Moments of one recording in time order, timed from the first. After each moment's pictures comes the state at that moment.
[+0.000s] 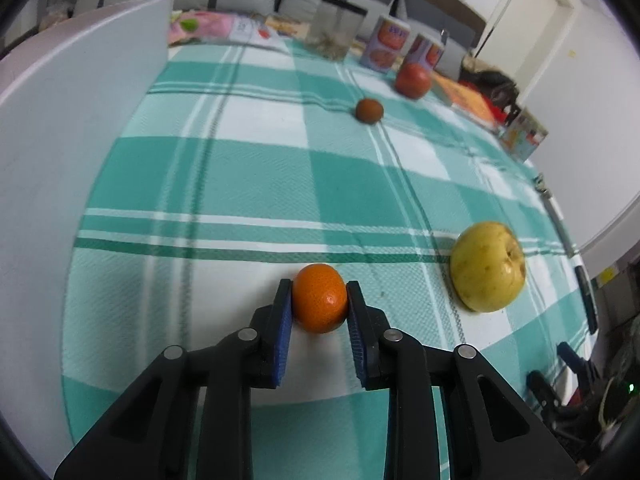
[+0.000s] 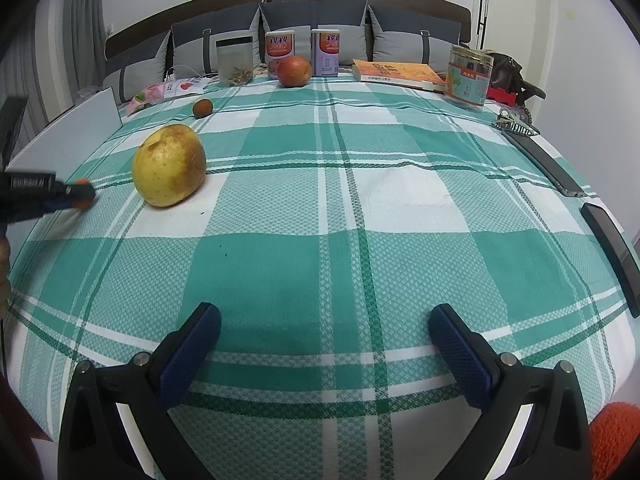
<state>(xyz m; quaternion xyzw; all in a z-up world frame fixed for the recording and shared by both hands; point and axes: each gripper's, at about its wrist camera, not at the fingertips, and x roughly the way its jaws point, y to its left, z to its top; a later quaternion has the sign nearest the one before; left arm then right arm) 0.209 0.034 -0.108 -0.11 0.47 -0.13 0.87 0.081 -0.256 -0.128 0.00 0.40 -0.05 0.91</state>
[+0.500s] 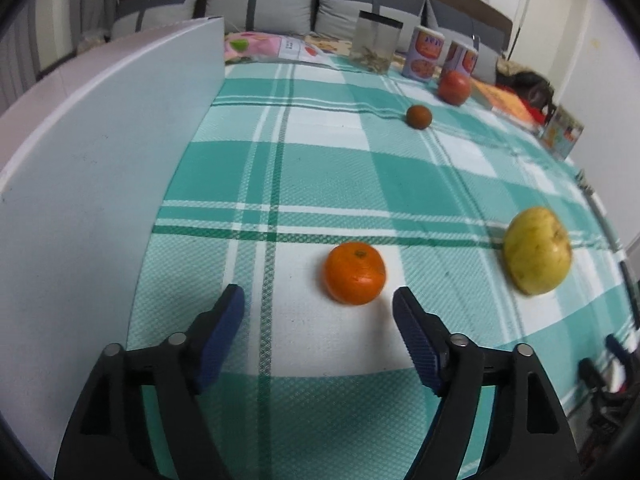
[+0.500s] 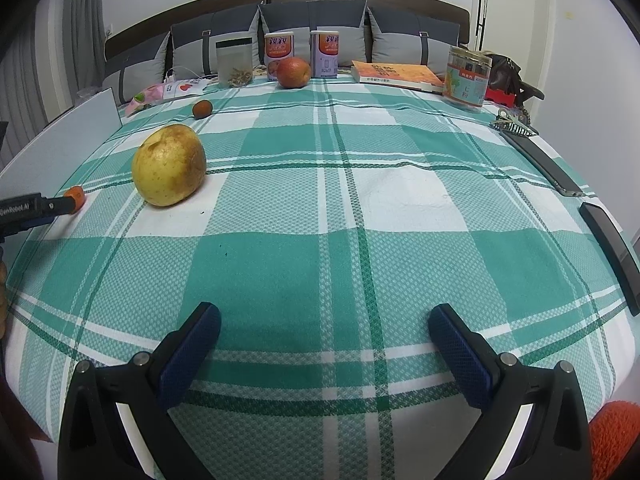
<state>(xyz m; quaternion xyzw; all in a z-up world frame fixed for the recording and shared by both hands) 0.187 0.039 -0.112 -0.04 0.44 -0.04 0.89 0.080 -0.256 -0.128 0.00 0.40 -0.05 0.92</state>
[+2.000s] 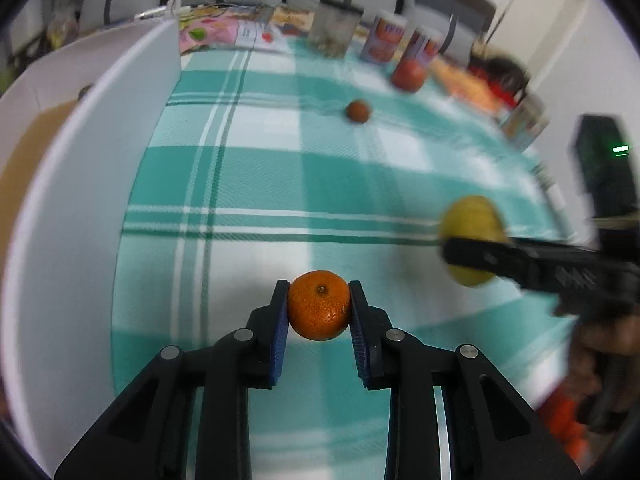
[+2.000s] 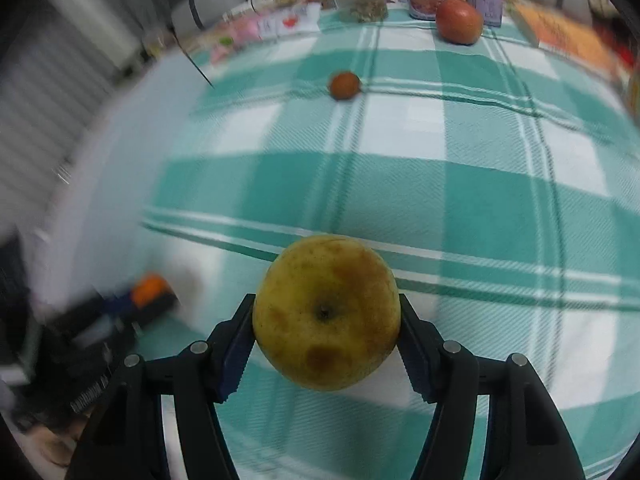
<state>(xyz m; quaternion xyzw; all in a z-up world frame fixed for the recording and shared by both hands) 0.170 0.029 -0.042 -0.11 0.50 -0.12 0.85 0.243 -0.176 -0.070 0.08 0.58 0.18 0.79</state>
